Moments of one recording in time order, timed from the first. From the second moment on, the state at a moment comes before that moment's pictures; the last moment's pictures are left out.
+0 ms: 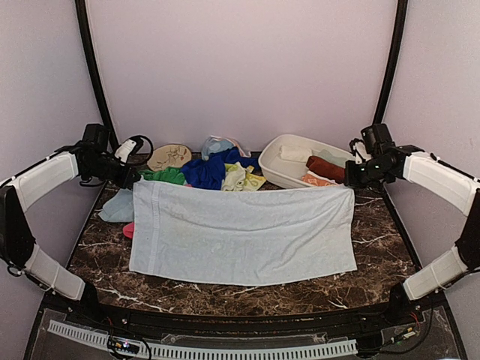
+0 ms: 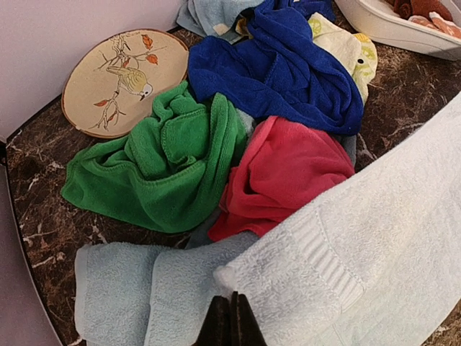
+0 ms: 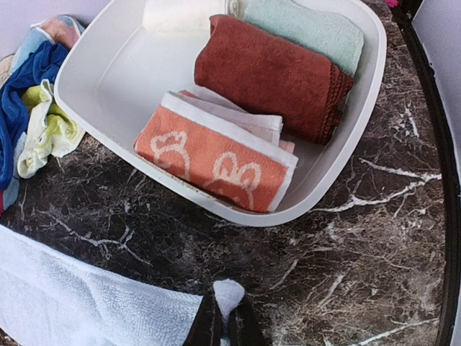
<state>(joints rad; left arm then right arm) -0.07 1.41 1.13 -0.59 0.30 0.35 0.26 1.38 1.11 -0.61 -0.01 0.29</state>
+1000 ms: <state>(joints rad) -0.07 0.97 1.49 -1.10 0.48 0.41 0.25 0.98 1.42 -1.06 -0.15 0.27</state>
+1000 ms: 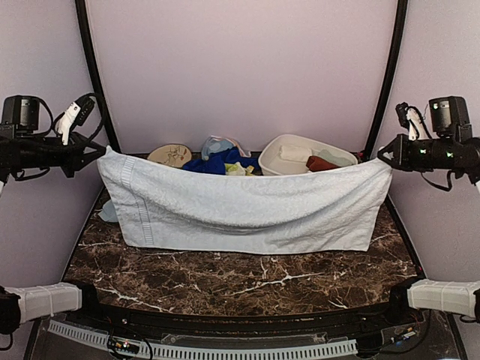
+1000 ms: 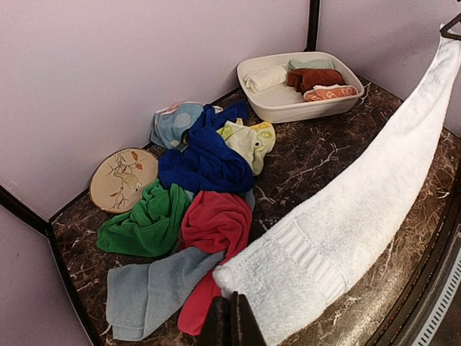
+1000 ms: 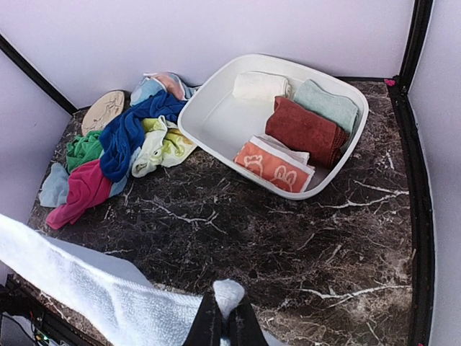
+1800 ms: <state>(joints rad) -0.07 1.55 1.25 -0.77 0.31 0.40 0.24 1.44 1.22 -0.71 0.00 0.27</state>
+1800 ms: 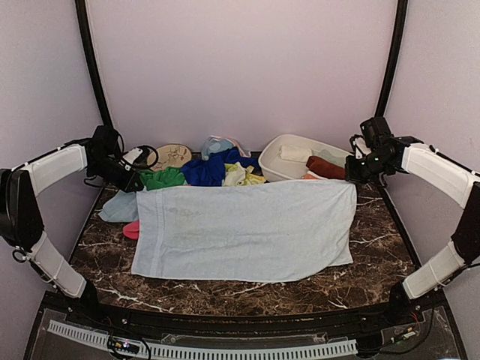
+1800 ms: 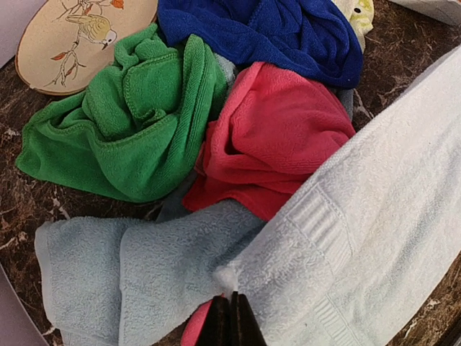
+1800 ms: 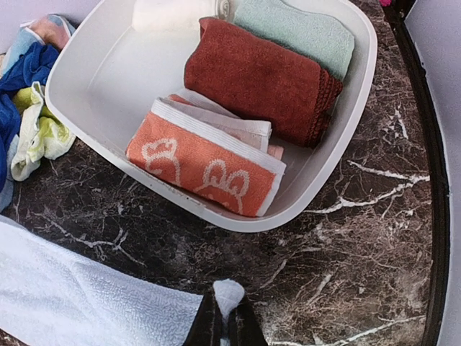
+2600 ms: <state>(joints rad) -0.06 1.54 1.24 -0.66 0.33 0.41 0.24 1.45 1.20 -0.65 0.06 0.24</state>
